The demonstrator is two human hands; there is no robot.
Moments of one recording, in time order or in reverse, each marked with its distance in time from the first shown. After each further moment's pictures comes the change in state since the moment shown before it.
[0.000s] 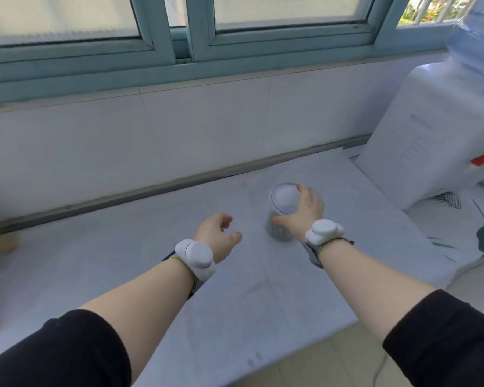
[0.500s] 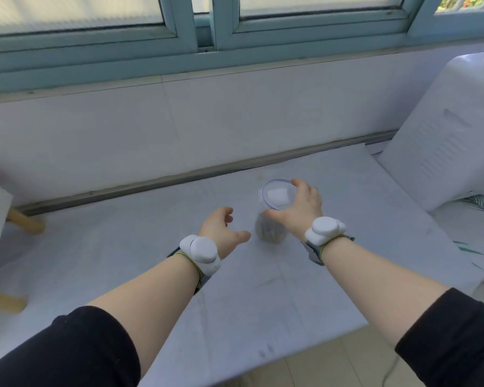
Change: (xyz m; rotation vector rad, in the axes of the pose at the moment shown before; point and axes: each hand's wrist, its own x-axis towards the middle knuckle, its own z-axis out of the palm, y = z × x) left_hand 0.000 -0.022 -0.008 -0.112 0.029 -0.086; right_hand -0.012 -0.029 0.024 0.090 -0.048 -0.083
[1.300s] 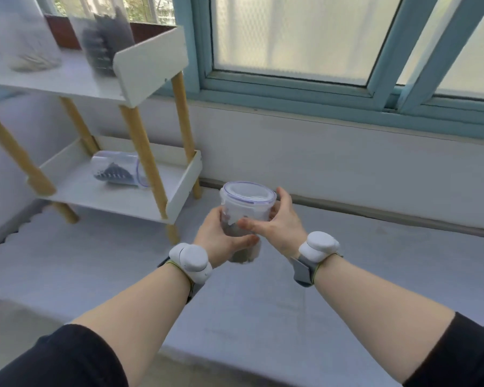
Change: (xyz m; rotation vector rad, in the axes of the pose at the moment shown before) left_hand -0.153 -0.116 -0.183 -0.383 0.497 0.000; right_hand -0.140 -0.214 0.136 0.467 -0.639 -0.354
